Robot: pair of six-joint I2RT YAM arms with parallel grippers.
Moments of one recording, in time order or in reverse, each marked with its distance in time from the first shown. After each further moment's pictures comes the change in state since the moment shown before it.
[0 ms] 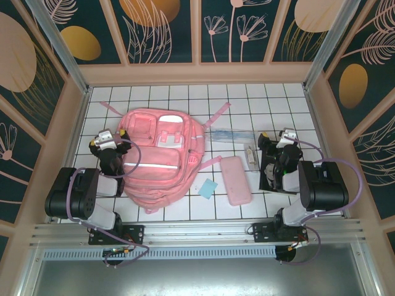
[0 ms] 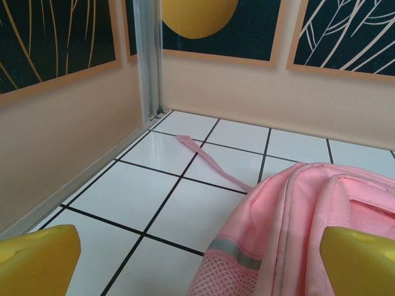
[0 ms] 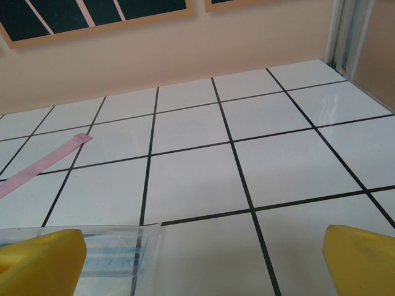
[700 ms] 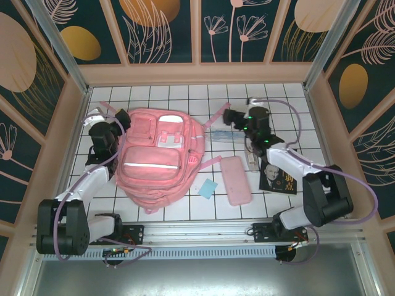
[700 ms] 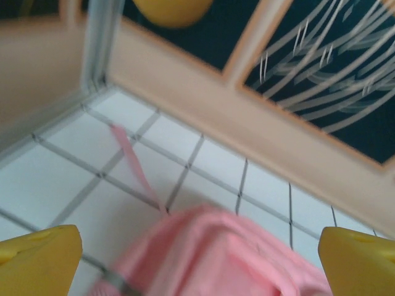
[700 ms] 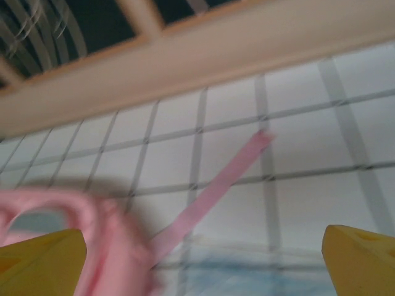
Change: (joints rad) left arm 0.000 -0.312 0.379 -0.888 0.168 -0.438; right arm 0.473 -0.086 0.632 -0.945 0.097 0.328
